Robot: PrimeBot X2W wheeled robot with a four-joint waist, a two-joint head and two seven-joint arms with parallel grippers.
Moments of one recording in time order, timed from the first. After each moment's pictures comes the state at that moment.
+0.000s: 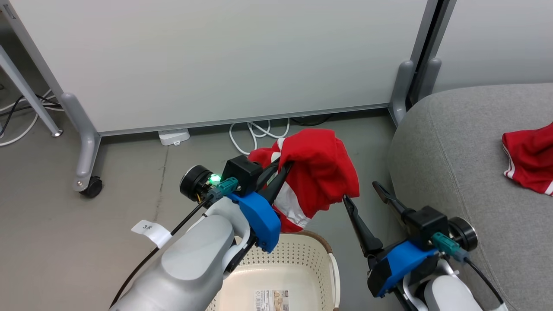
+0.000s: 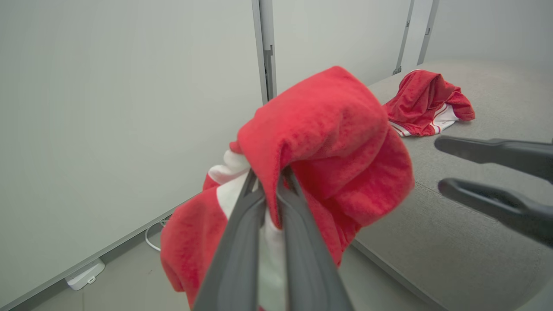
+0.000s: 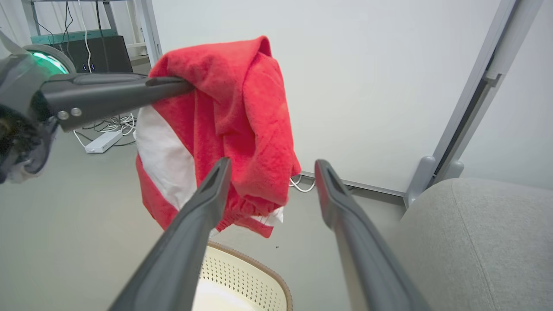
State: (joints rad) left arm -0.72 0.11 -0.96 0.78 -0.64 -0.13 -0.25; right arm -0.19 -0.05 0.22 0.22 0.06 0.13 -0.07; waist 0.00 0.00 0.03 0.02
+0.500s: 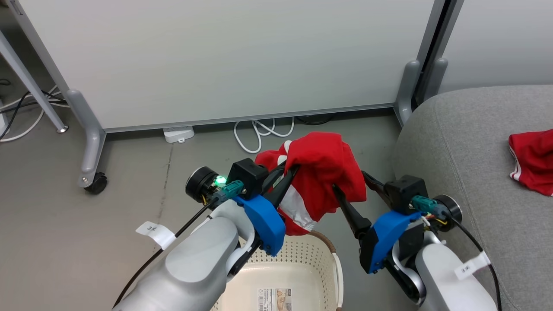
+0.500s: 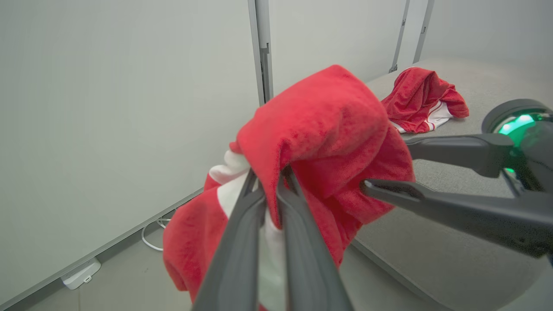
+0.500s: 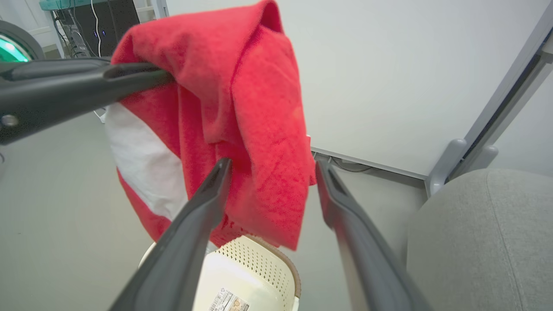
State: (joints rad) left arm -0.72 0.11 -0.99 0.76 -0.66 -0.13 -0.25; right arm -0.36 -0.09 0.30 0.39 0.16 0.13 0.04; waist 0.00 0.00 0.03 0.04
